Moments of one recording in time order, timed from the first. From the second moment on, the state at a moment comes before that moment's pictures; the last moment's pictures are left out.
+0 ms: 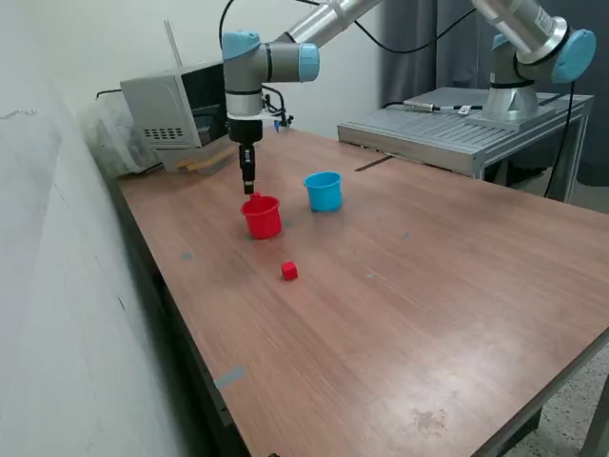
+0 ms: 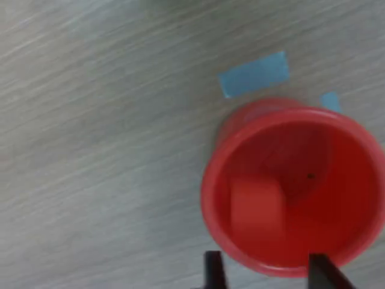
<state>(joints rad) -0.28 -0.71 1.10 -2.16 -1.64 3.25</state>
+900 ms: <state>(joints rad) -0.16 -0.72 1.12 -2.08 -1.64 3.19</state>
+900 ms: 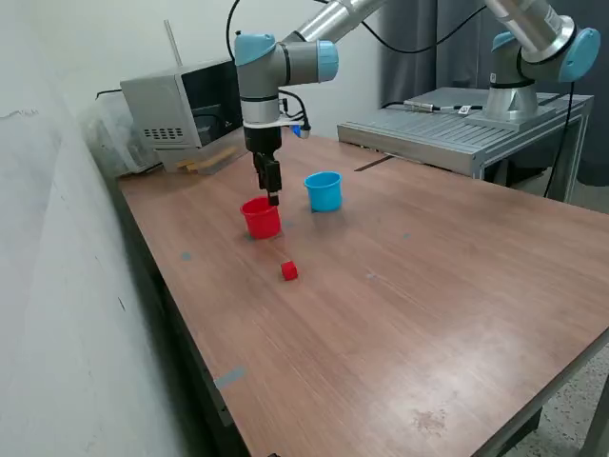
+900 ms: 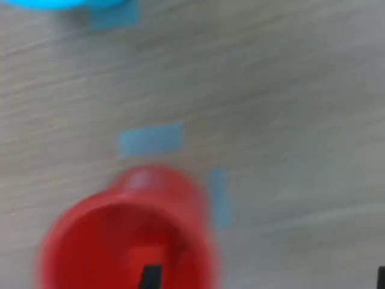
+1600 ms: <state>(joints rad) 0.04 -0.73 1.10 -1.93 -1.59 3.17</state>
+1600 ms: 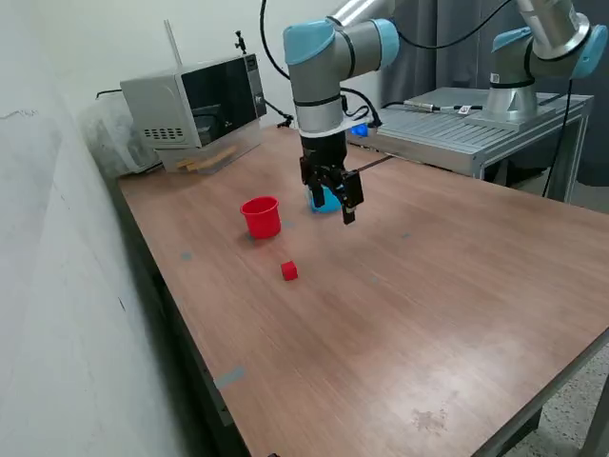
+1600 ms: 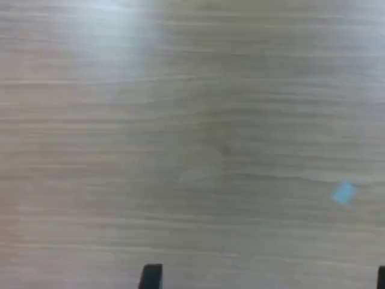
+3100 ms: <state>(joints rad) -0.02 -0.49 0.83 -2.01 -1.54 3.24</state>
